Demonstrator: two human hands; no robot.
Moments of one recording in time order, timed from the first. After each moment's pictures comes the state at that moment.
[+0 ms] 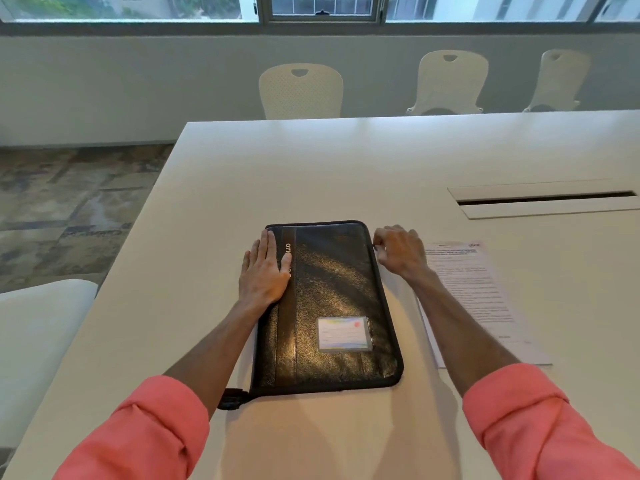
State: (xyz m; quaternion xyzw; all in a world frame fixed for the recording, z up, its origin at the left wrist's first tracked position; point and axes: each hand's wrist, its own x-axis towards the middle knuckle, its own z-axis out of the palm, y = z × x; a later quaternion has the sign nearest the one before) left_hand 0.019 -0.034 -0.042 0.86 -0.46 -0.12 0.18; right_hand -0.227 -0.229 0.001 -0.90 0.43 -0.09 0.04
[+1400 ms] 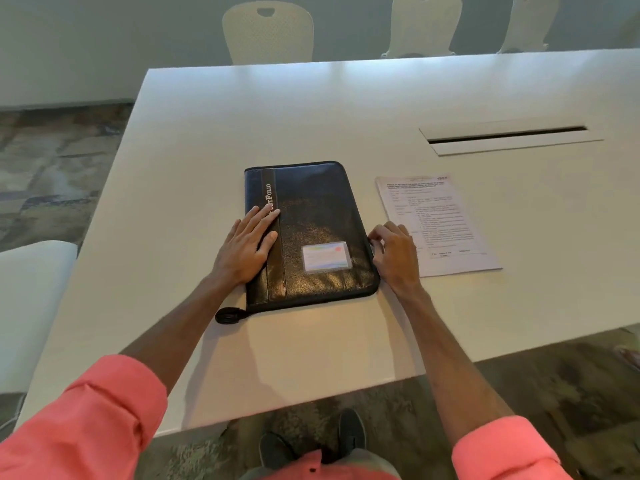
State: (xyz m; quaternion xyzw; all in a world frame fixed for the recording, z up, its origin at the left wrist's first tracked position) left_hand -0.003 0.058 -0.050 0.75 -0.61 -0.13 0.21; right_hand -0.319 -0.075 -0.044 -0.82 0.48 -0.27 0.15
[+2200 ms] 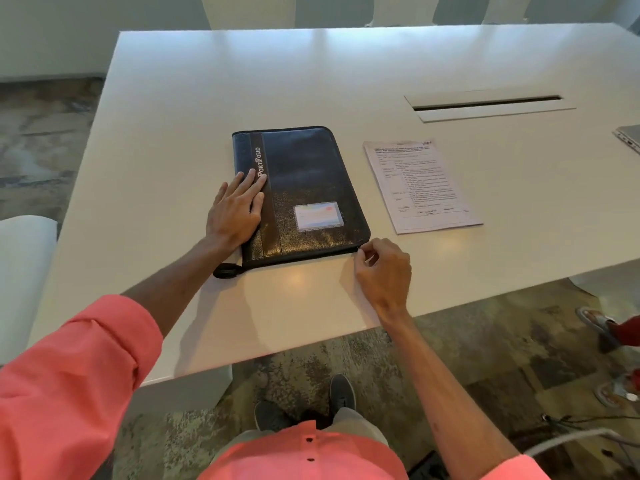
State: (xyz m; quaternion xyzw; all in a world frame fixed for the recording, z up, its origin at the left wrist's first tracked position) left_hand -0.019 0.073 -0.044 0.78 -0.59 -0.06 0.21; right_hand -0.345 0.064 -0.054 -0.75 0.56 -0.33 0.16
